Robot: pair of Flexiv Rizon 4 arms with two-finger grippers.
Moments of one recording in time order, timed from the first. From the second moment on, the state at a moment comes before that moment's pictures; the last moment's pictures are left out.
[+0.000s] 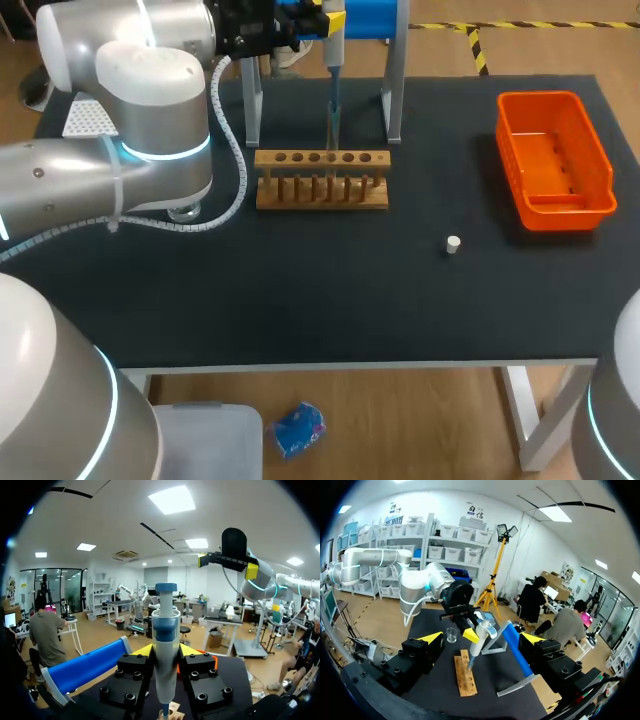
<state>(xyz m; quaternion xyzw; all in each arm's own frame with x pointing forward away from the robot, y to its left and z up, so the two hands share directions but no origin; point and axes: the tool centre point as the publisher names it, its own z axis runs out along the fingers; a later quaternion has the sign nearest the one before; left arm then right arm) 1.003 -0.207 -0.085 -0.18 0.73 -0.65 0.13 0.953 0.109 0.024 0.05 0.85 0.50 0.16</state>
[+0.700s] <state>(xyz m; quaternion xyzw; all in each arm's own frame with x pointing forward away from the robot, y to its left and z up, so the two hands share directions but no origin) 1.003 -0.207 -0.085 -0.18 0.73 -0.65 0.13 0.969 0.163 0.037 0.06 0.88 0.46 0.13</state>
